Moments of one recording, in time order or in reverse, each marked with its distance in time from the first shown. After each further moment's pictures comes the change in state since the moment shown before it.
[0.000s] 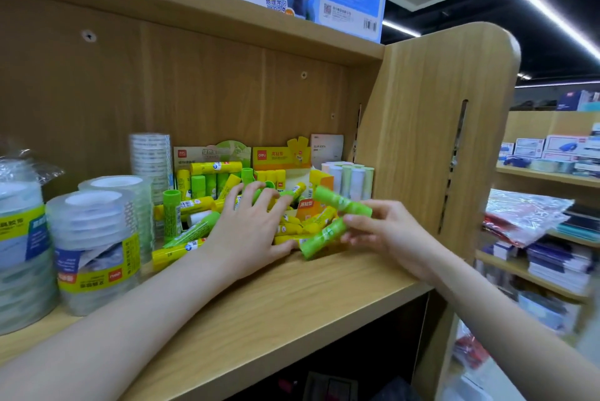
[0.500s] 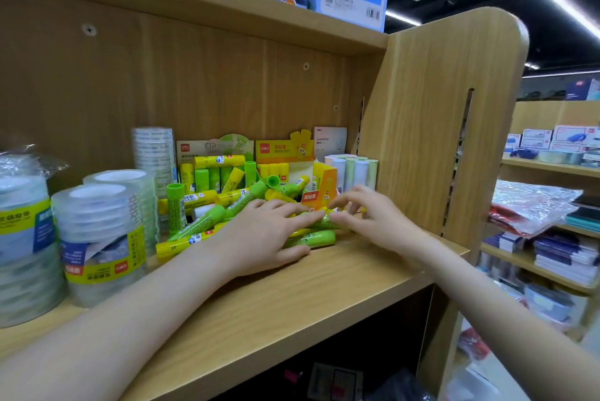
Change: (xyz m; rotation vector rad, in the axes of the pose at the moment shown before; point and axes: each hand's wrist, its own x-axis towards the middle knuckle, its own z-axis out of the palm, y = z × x) left_hand 0.000 0.004 -0.005 -0.198 -0.262 0.232; right_hand 0.019 0.002 0.011 -0.944 0.012 -0.263
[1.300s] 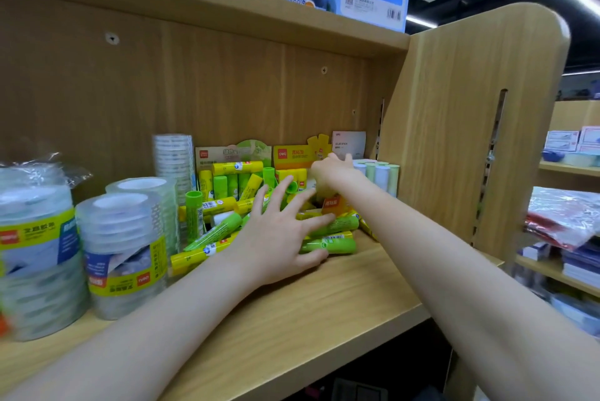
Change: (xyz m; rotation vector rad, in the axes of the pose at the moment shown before) left_hand -0.003 0.000 -0.003 0.072 0.037 -0.202; right_hand 0.142 -0.035 0.033 -0.722 -0.261 0.165
